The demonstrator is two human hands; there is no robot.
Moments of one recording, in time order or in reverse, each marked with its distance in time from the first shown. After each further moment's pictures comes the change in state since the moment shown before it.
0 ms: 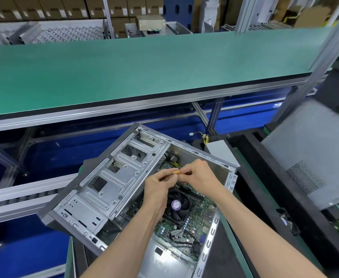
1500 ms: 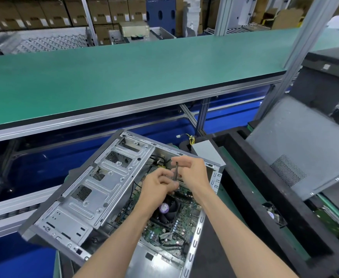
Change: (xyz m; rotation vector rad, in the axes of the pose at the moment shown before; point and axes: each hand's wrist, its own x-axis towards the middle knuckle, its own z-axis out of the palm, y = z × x) left_hand 0.012 -0.003 0.012 0.572 -0.198 0.125; right_hand -0.009 -0.004 0.001 0.517 0.382 0.280
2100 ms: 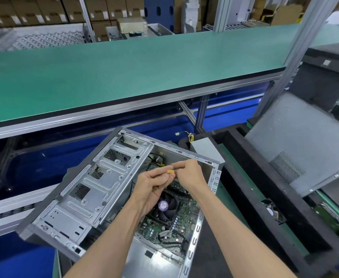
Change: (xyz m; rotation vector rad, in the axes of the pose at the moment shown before) left_hand 0.004 -0.004 -0.010 -0.877 -0.104 -0.149; right_hand 0.007 0.008 0.002 -0.274 -0.051 0.091
